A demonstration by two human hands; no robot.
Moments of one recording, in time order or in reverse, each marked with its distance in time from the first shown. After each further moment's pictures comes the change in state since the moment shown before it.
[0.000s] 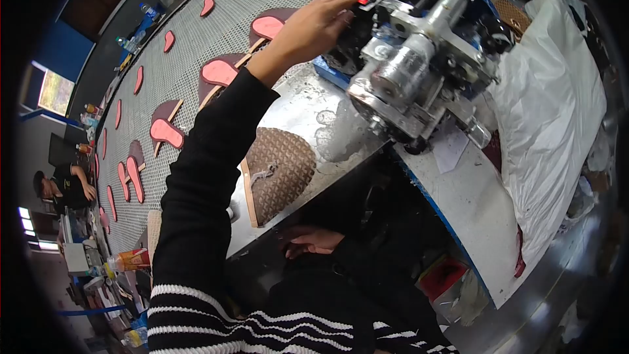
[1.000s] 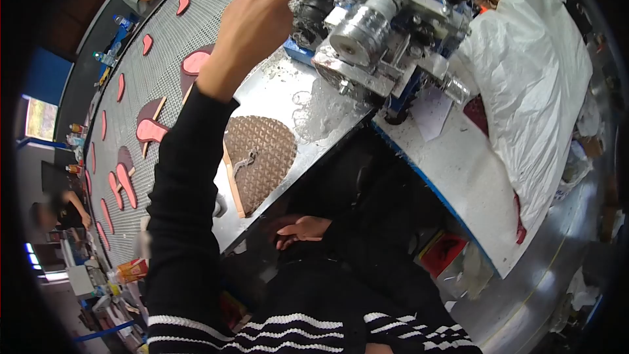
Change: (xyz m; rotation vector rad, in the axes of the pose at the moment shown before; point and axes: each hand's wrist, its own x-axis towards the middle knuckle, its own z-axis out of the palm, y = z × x) left_hand -0.020 0.050 -0.026 0.621 0.046 0.066; right_hand 0.009 0.008 0.000 -0.062 0.048 0.052
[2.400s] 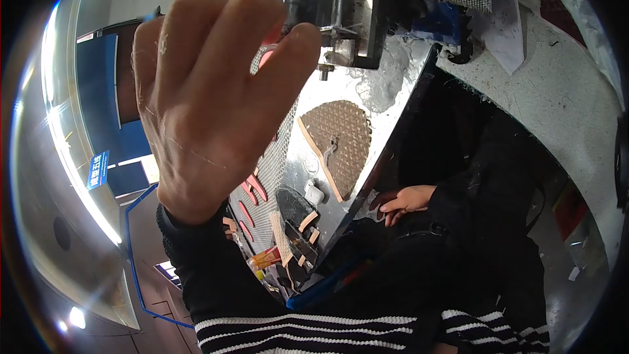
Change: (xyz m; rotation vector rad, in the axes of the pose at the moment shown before) left_hand 0.037 0.122 -0.104 0.329 -0.252 0.767; right_hand 0.001 -0.005 -0.013 -0.093 -0.110 -0.004
